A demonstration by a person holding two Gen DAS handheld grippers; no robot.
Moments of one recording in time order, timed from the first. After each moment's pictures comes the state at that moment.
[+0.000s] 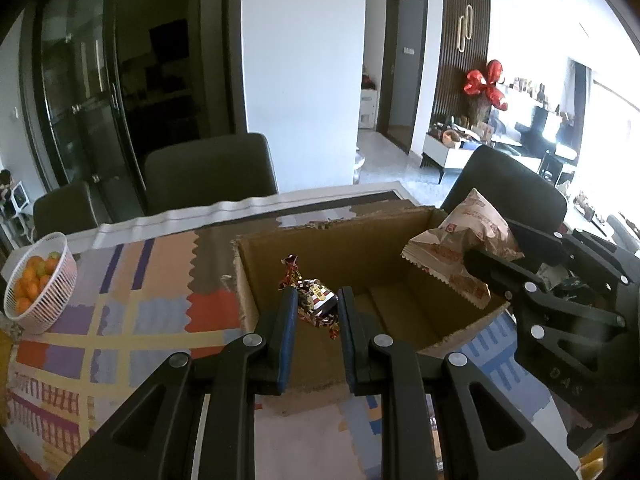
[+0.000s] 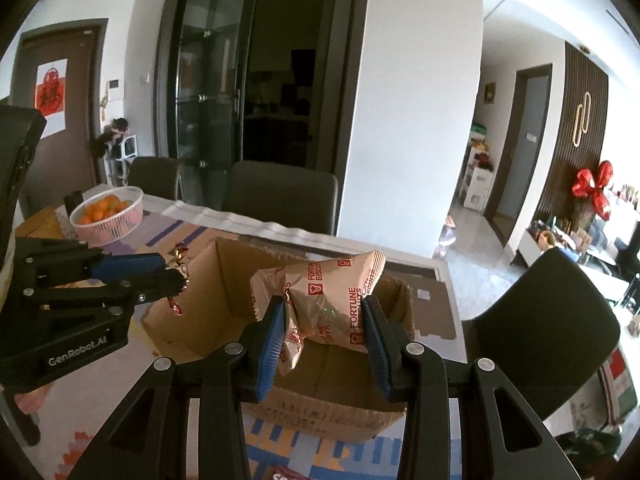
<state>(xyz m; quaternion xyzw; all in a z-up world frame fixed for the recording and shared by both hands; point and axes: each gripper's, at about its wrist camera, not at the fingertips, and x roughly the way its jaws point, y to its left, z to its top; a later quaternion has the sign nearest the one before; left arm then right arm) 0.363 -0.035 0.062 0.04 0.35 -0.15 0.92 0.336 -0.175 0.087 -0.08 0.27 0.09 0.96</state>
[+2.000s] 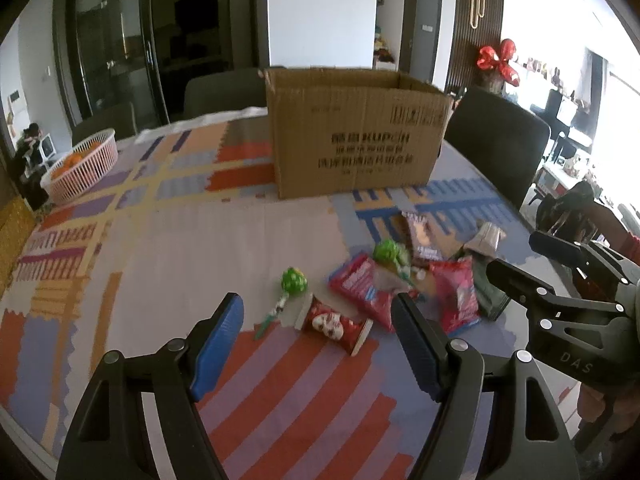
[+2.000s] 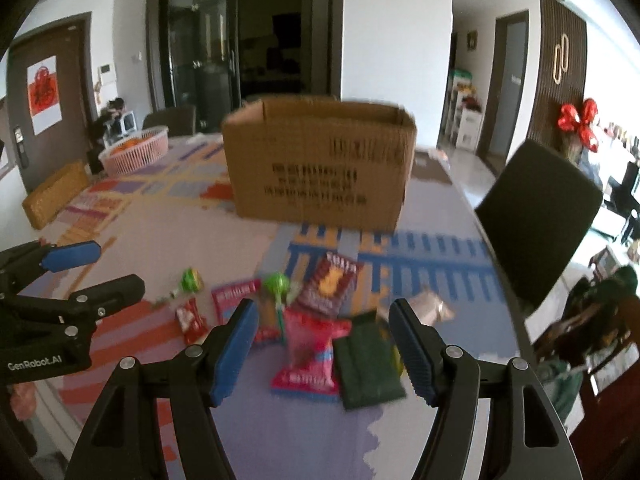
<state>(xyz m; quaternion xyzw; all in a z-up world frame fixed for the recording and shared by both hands) 0.137 -0.002 -0.038 0.03 0.40 -0.10 0.91 0.136 -0.178 -0.017 -0.04 0.35 0.06 0.93</state>
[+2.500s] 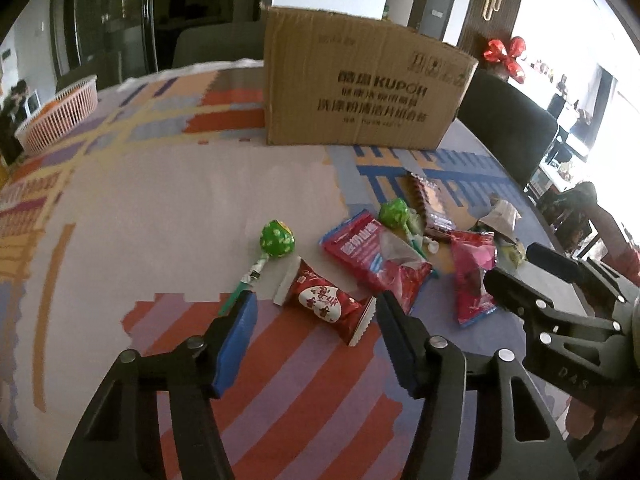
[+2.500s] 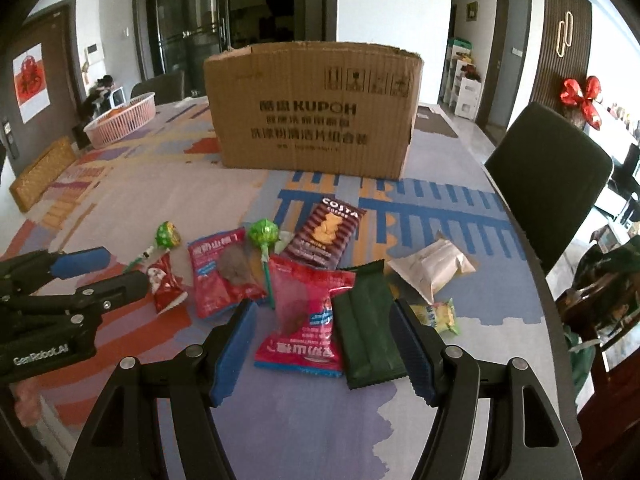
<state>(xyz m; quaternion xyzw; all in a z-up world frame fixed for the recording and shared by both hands) 0.164 0.002 -0.090 -0.02 0.45 -0.12 0.88 0.147 -0.177 -0.063 -0.03 0.40 0.05 0.91</state>
